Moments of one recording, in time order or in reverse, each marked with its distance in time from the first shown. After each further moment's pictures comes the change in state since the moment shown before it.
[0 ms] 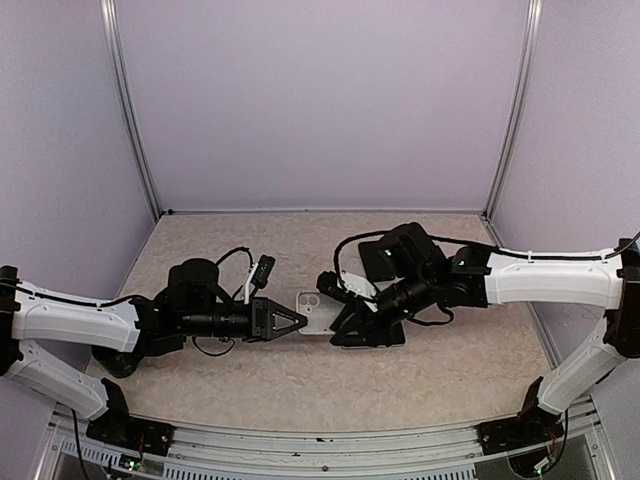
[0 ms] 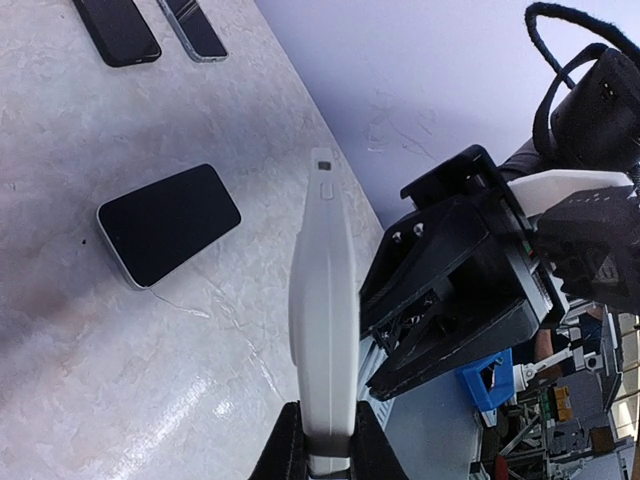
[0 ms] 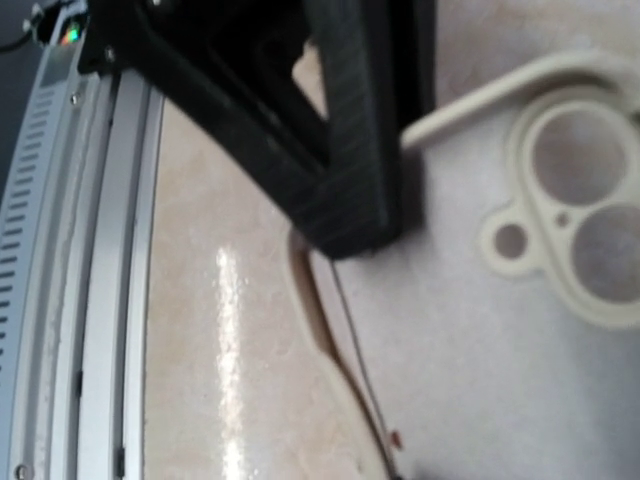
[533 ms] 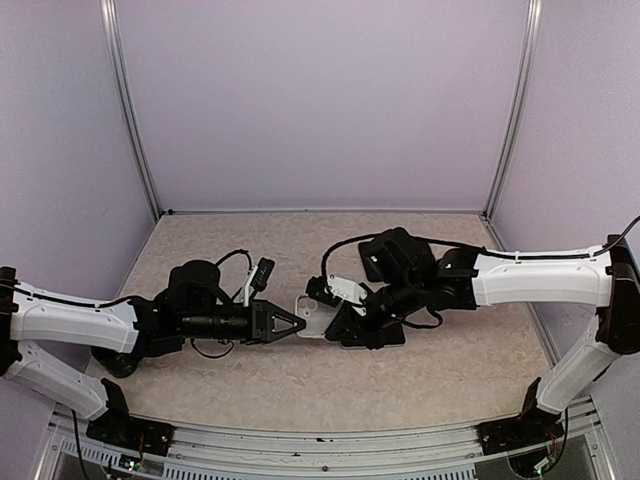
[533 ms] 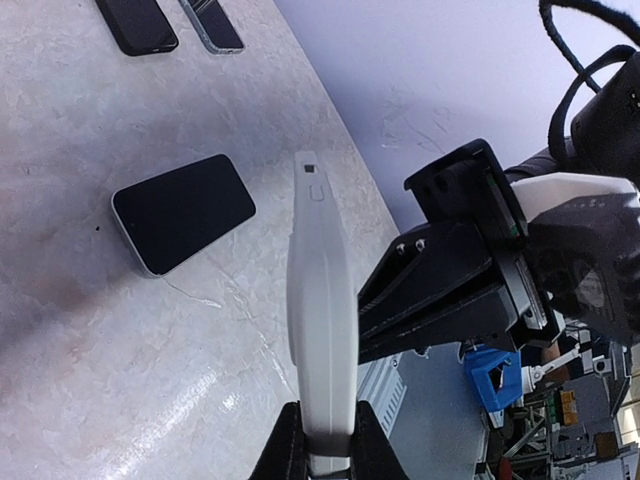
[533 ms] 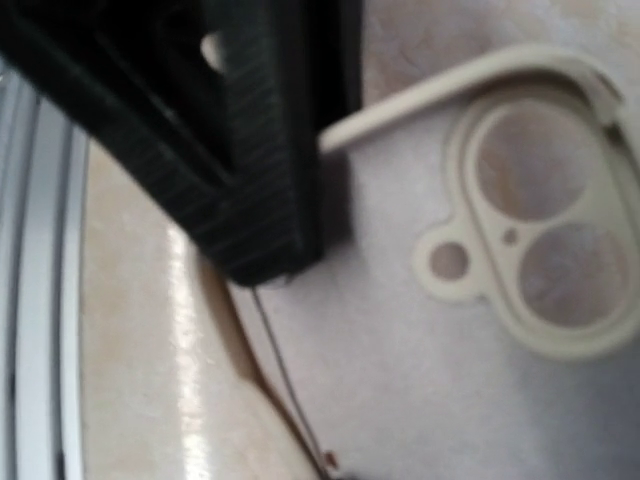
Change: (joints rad) left arm -0.009 -0.011 0.000 -0.040 -0.026 0.000; right arm 0.043 0.064 0.039 -0.014 0.130 0.010
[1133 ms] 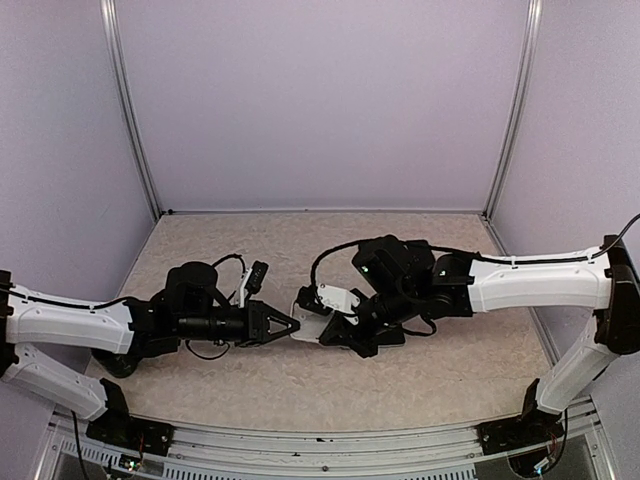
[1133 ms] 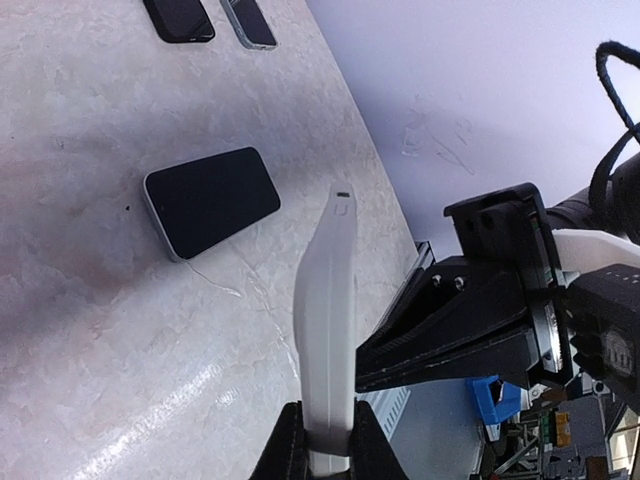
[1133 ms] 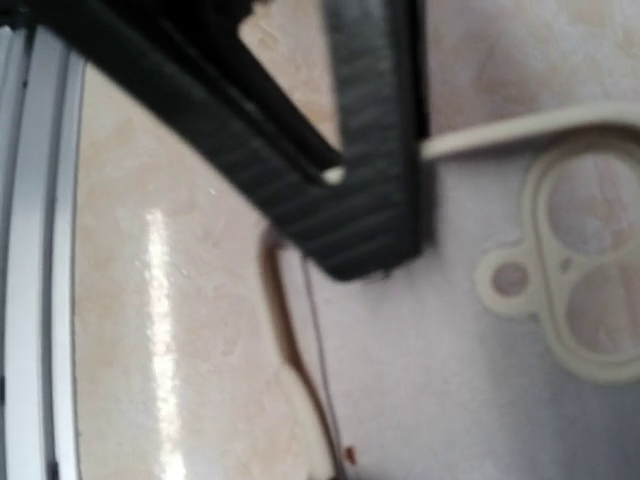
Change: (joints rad) left arm 0.011 -0.029 -0.011 -0.061 -0.037 -0.041; right arm 0.067 0.019 0.020 -0.010 0.094 -0.006
